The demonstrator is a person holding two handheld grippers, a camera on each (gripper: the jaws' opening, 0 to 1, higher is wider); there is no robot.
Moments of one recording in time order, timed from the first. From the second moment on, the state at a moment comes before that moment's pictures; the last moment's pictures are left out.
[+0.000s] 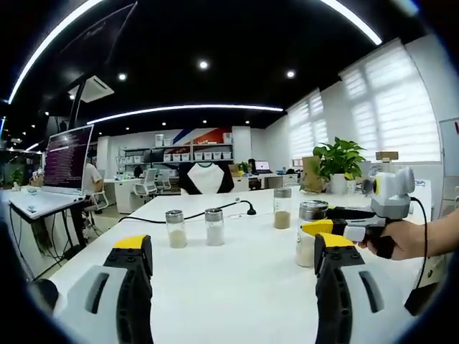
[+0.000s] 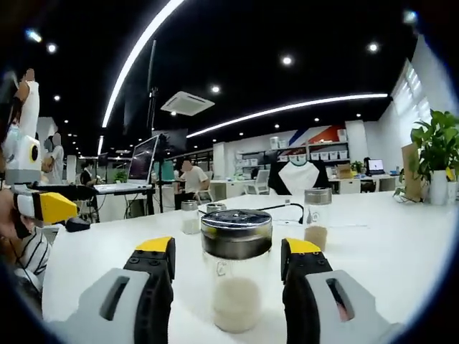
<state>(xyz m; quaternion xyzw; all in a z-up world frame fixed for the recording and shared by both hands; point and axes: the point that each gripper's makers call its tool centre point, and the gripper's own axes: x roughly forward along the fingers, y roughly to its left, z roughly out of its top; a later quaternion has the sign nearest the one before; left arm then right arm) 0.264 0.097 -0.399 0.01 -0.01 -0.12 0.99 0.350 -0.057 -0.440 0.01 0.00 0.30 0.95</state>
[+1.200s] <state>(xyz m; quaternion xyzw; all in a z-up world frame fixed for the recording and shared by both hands) 0.263 0.093 -0.400 -0.01 -0.01 -0.13 0.99 0.360 -0.066 -0.452 -0.01 0.01 0.22 0.98</state>
